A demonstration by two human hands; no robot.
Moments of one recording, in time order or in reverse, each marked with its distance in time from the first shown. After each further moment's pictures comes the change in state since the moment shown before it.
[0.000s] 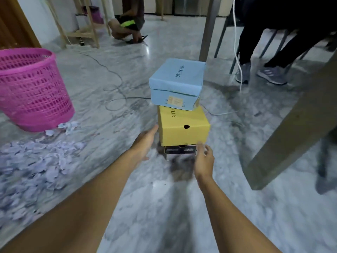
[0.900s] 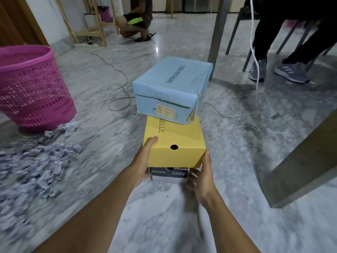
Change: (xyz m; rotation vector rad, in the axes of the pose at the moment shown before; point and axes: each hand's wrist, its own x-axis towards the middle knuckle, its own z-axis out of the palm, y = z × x) left_hand 0.054 -0.038 0.019 -0.242 0.014 -0.060; right_hand 0.027 0.026 0.005 0.231 -0.366 0.299
